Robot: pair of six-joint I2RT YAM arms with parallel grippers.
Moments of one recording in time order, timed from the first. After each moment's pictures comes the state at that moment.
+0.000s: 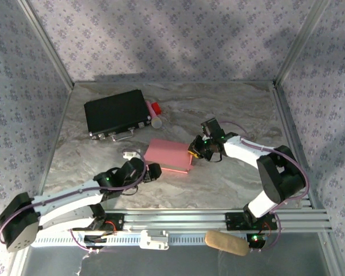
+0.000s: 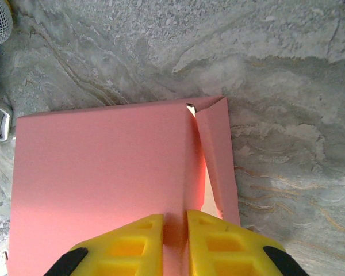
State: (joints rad) left arm -0.98 0.92 0.42 -0.25 -0.19 -1.05; right arm 0.50 1.58 0.87 -0.30 -0.37 1.03
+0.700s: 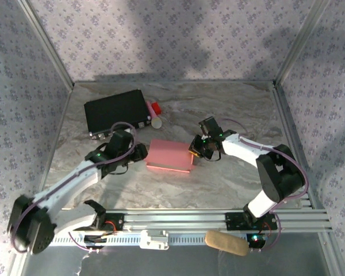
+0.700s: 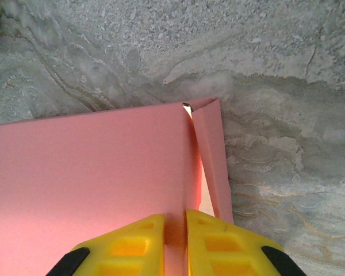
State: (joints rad) left arm -0.59 1.13 0.71 -0.46 0.02 -0.78; right arm 0.52 1.60 0.92 -0.37 -0.30 0.98
